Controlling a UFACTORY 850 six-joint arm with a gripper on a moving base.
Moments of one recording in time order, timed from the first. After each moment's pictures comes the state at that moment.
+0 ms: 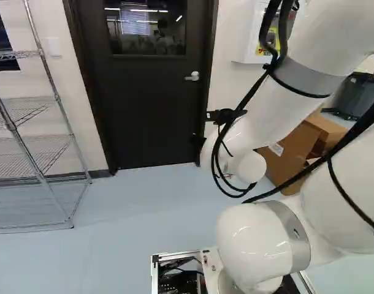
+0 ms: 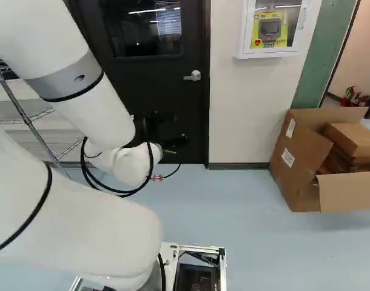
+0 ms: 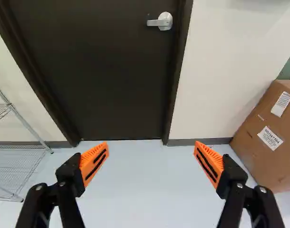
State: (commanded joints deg) arm 0.0 16.0 -5.0 0.0 50.0 0.0
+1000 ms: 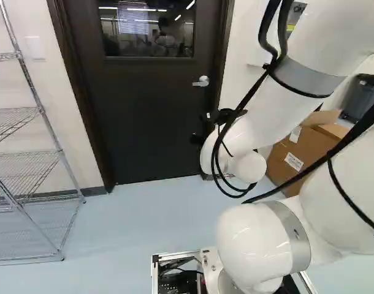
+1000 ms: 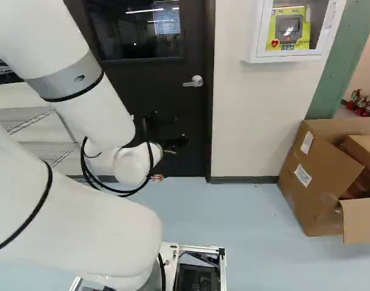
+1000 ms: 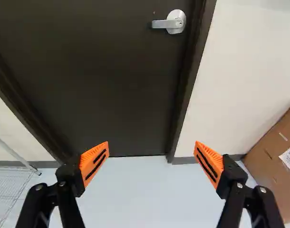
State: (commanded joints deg) arm 0.0 16.0 -5.0 0.0 50.0 0.0
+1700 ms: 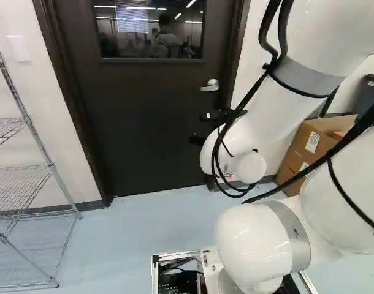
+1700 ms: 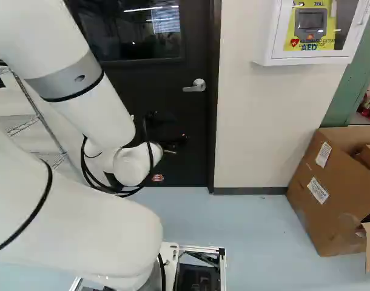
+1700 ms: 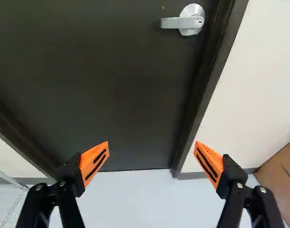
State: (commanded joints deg) arm 0.0 16.0 -5.0 0.0 50.0 0.0
